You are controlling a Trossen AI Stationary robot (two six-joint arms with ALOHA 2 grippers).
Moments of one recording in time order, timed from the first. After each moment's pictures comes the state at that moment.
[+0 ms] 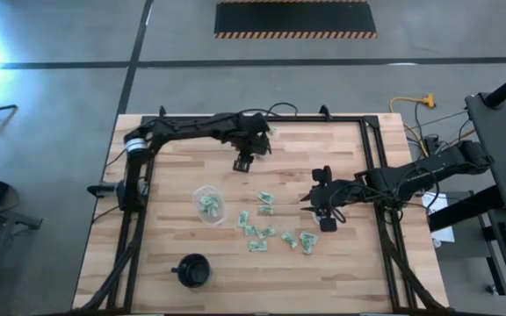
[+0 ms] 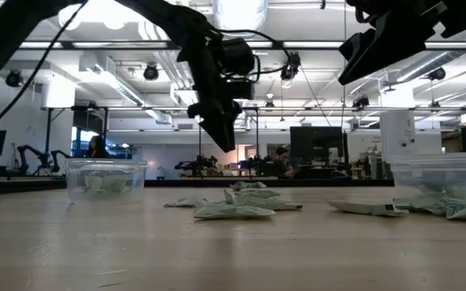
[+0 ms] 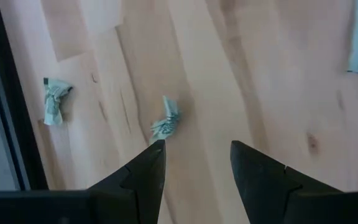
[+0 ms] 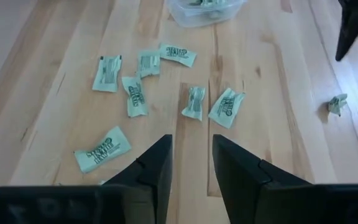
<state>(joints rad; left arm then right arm) 0.38 1.98 1.66 -0.83 0.00 0.65 0.24 1.12 0.74 -0.37 0.17 0.06</state>
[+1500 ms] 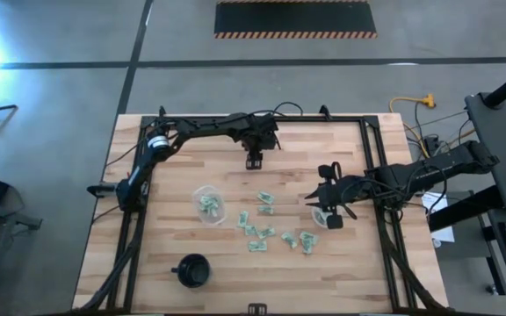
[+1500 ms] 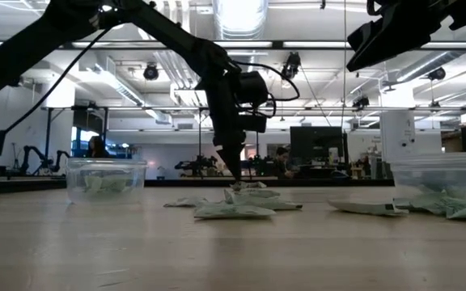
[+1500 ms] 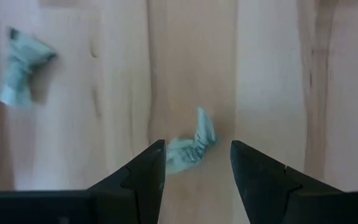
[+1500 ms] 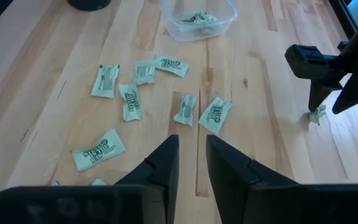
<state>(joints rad) 0.42 2.20 1.81 -0.83 -0.01 0.43 0.24 1.01 0.71 -0.39 0.18 0.02</state>
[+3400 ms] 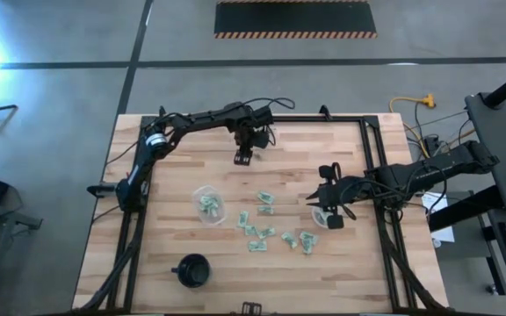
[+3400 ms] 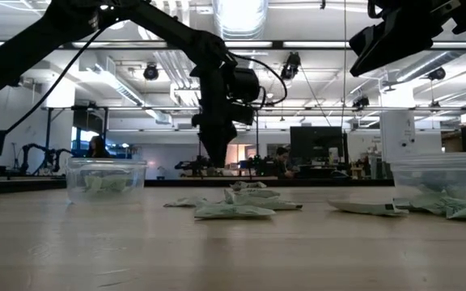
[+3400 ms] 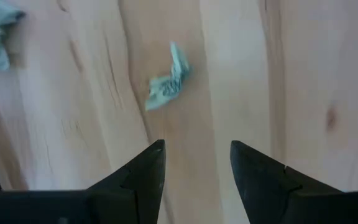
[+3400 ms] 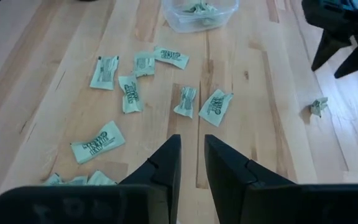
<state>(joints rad) 0.46 2.19 1.92 -1.11 0.05 0.59 0.24 1.01 0.70 -0.41 0.19 0.03</state>
